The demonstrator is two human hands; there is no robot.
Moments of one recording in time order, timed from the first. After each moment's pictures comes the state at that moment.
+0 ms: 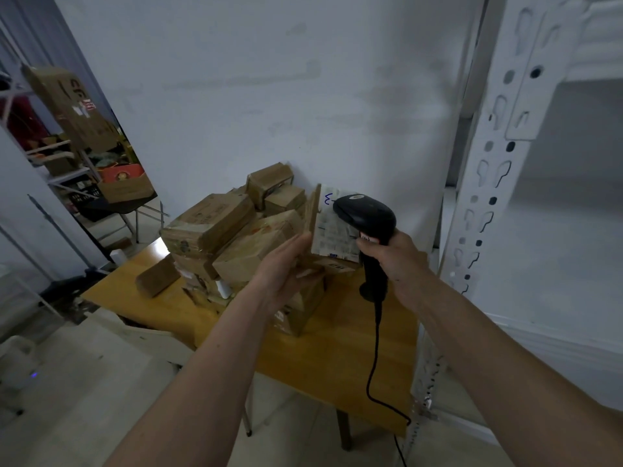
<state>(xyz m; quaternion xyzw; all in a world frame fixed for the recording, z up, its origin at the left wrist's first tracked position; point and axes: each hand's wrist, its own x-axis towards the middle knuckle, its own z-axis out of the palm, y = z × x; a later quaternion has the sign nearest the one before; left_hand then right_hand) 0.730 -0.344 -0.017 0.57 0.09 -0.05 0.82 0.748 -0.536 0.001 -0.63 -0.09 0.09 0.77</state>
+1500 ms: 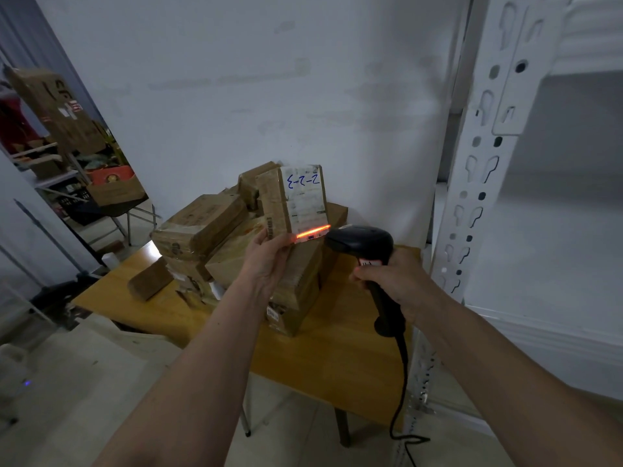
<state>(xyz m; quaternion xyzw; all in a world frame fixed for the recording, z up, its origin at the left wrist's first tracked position) 0.762 -0.331 -0.024 0.41 0.09 0.05 0.91 0.716 -0.550 0.003 -0.74 -0.03 0.12 0.66</state>
